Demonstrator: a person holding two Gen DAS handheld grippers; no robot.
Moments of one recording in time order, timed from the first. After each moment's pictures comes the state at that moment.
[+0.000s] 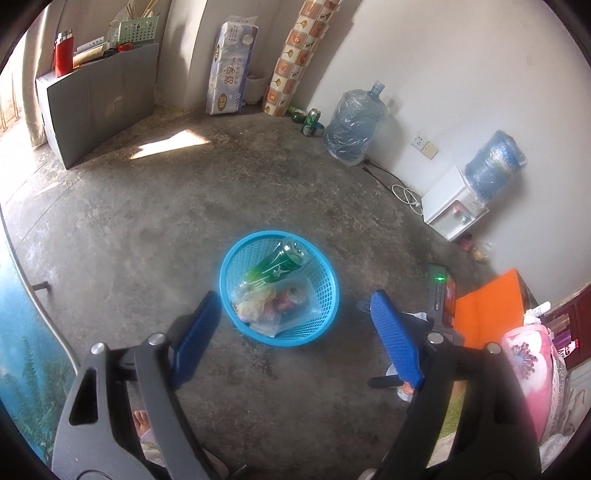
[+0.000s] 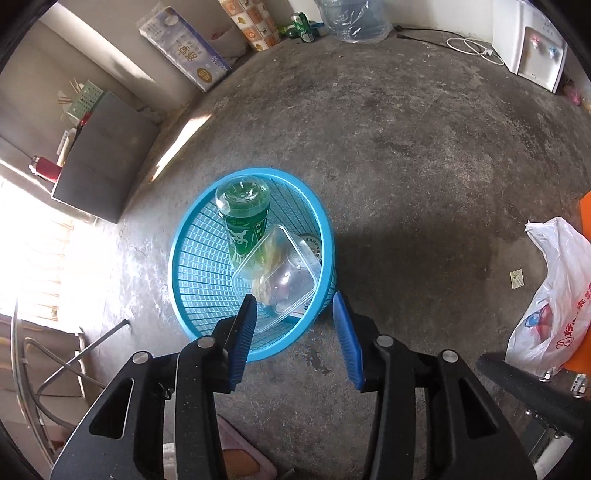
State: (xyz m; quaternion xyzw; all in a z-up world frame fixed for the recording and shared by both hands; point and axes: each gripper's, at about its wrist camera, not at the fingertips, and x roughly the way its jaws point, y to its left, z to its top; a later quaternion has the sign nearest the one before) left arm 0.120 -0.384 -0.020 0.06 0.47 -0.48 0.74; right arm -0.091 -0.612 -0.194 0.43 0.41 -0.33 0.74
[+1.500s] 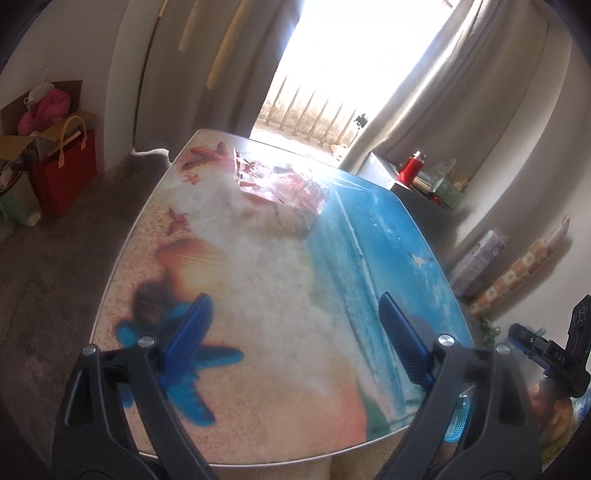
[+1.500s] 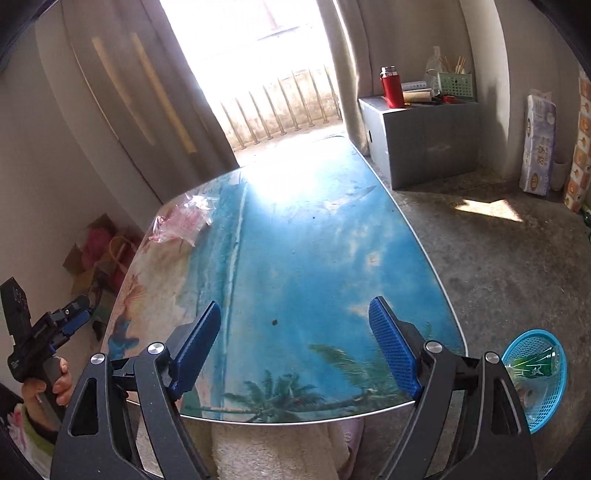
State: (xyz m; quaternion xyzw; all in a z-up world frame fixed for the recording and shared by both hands) left arm 0.114 0.179 0.052 -0.20 0.34 -0.01 0.92; right arm 0.142 -0.190 0.068 0.12 0.40 0.09 0.91
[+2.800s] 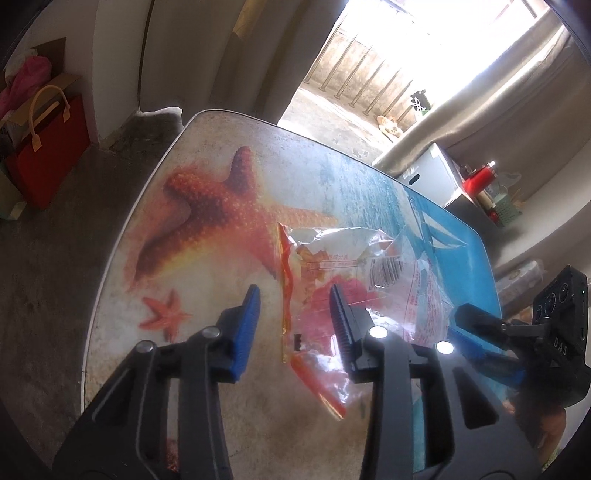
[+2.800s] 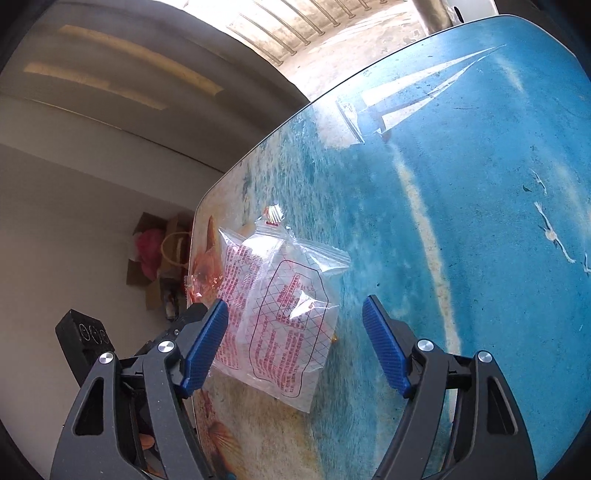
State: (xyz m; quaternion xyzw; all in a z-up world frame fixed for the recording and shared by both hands) left arm 0.389 0.264 -0.021 -0.25 0.45 0.02 0.86; right arm 0.472 0.000 -0.031 0.28 0.55 0.20 0.76
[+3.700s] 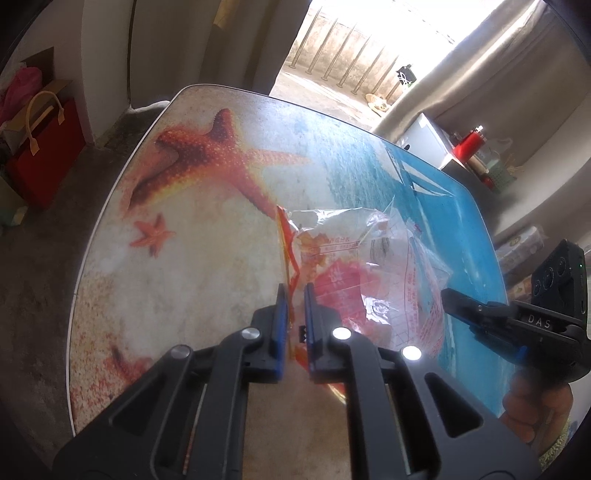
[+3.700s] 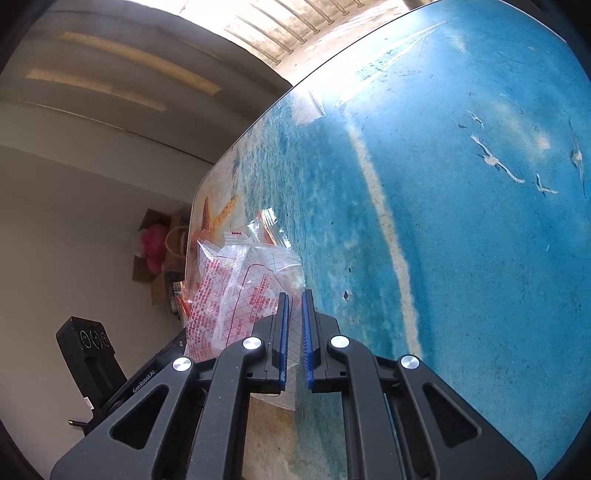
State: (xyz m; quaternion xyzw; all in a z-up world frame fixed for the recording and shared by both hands) left arm 0.338 0.224 -0.019 -0.21 0.48 0.00 0.85; right arm 0.428 -0.032 -0.041 0.29 0.55 0.21 0.75
